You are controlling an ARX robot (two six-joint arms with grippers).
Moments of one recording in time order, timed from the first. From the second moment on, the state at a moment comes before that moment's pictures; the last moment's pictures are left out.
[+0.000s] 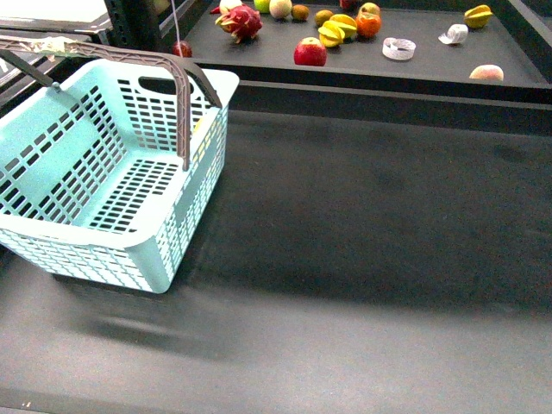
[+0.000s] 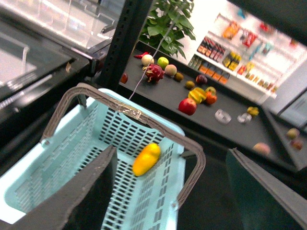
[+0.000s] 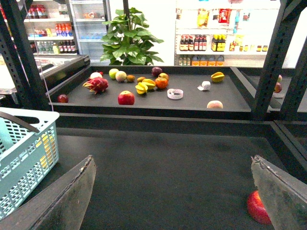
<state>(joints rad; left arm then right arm) 0.16 1.17 0.29 0.87 0.14 -0.35 0.00 0.00 0.01 0.00 0.00 0.00</state>
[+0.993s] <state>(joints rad) 0.00 0.54 0.02 0.53 0.00 -0.01 0.00 0.00 0.01 0.00 0.00 0.00</state>
